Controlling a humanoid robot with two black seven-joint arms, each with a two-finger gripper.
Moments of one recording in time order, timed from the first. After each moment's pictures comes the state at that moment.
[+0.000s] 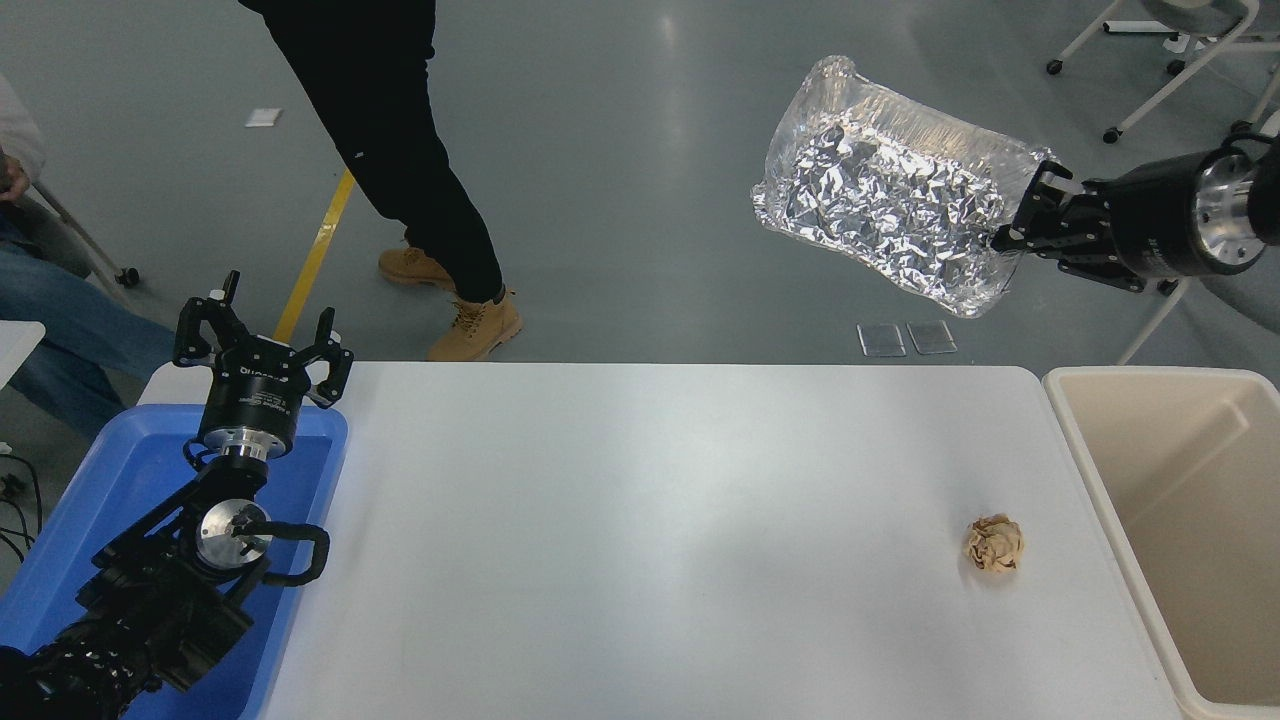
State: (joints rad) left arm -0.61 0.21 -0.90 -0.40 -0.07 -0.57 -0.54; right arm 2.06 -0.76 -1.11 1.32 -0.02 0.28 0.02
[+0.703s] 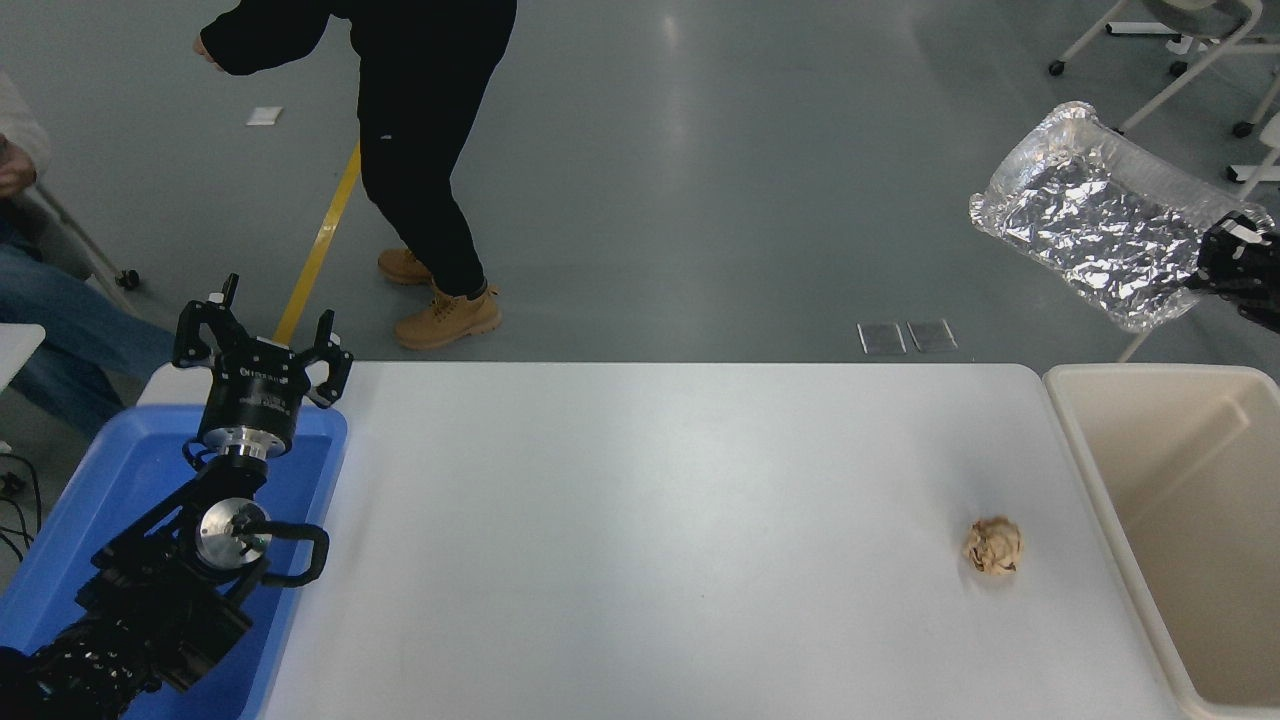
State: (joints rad) left arm -0.61 0.21 -0.90 -0.40 -0.07 -0.57 -0.54; right arm 1.45 -0.76 -1.11 0.70 0.25 0.25 0.01
